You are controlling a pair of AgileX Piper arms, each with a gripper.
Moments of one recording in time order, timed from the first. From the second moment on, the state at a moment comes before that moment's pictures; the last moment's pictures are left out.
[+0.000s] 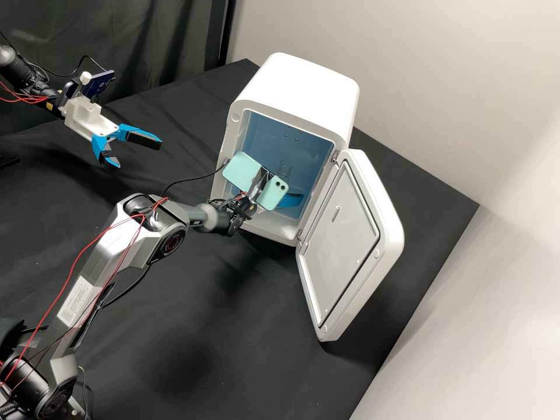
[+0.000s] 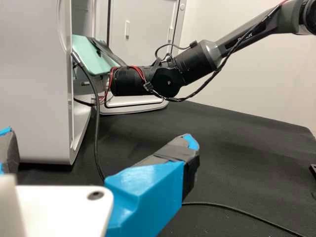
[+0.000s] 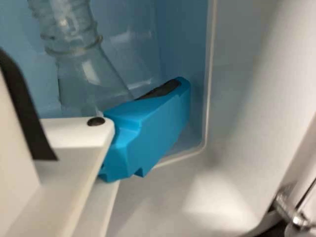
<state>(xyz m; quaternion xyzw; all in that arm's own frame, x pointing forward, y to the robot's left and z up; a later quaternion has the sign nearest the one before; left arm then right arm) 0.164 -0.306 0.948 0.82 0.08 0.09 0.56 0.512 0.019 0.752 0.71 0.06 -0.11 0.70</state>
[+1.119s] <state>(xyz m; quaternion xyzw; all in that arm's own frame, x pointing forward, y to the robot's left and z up) 0.166 -0.306 0.947 0.82 0.08 0.08 0.56 0.490 0.024 0.749 0.70 0.06 -0.10 0.71</state>
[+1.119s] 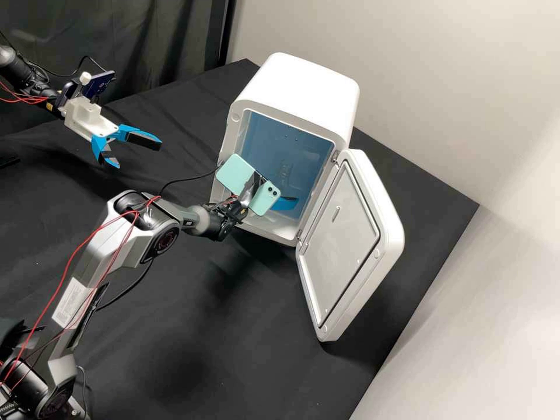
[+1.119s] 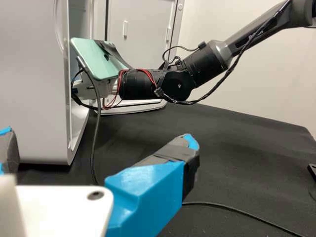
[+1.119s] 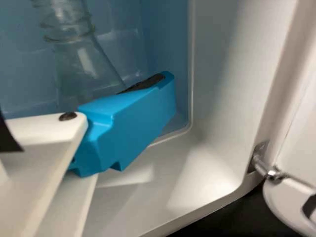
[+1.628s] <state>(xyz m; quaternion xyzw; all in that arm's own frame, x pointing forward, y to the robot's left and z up) 0.167 -0.308 0.947 0.82 0.08 0.08 0.56 0.453 0.040 0.758 0.68 0.08 -0.07 0.72</state>
